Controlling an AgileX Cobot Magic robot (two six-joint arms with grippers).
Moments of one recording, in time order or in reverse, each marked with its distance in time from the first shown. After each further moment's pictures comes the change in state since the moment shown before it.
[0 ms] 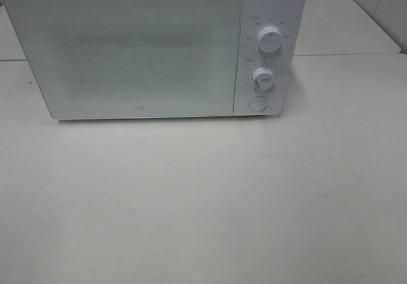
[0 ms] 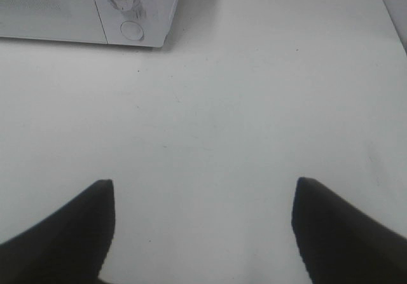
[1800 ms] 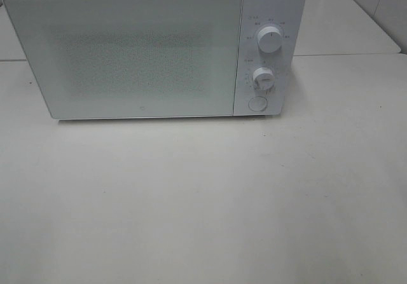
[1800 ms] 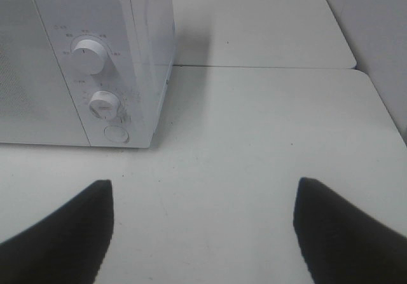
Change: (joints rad) left arm 0.000 0.000 0.000 0.000 0.000 0.000; right arm -0.031 0.437 0.025 0.006 -0.594 0.000
